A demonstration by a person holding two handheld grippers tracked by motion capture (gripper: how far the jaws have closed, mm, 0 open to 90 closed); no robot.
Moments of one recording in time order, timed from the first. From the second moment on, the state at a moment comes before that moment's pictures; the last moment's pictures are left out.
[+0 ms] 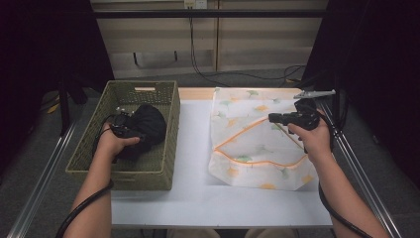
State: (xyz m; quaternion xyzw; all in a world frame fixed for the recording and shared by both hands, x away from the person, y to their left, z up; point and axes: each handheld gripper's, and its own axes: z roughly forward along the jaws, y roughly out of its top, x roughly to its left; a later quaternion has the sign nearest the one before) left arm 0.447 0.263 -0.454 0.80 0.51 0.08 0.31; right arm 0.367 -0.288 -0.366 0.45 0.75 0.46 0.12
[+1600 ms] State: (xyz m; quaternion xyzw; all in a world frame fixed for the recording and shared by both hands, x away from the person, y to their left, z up) left arm 0.442 0.260 -0.431 0.83 0.49 0.11 0.26; right arm 0.365 -0.289 -0.366 0.45 0.75 0.47 0.11
